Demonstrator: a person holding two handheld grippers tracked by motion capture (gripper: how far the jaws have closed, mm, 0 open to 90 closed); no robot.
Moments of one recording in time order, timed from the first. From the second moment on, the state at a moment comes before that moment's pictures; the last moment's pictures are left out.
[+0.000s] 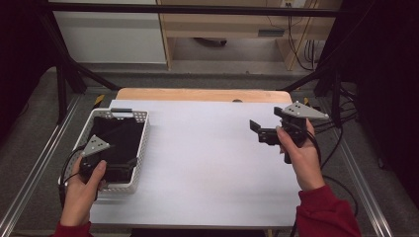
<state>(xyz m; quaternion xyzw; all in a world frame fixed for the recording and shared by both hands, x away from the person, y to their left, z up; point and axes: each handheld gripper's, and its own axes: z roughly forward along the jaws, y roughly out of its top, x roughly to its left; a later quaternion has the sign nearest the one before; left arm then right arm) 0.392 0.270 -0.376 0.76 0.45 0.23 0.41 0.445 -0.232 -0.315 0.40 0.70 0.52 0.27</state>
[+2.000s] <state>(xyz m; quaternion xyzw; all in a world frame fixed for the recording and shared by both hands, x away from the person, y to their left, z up) 0.392 0.266 -0.386 0.77 0.45 0.21 0.39 0.377 -0.317 -0.437 0.46 0.68 0.49 0.28</state>
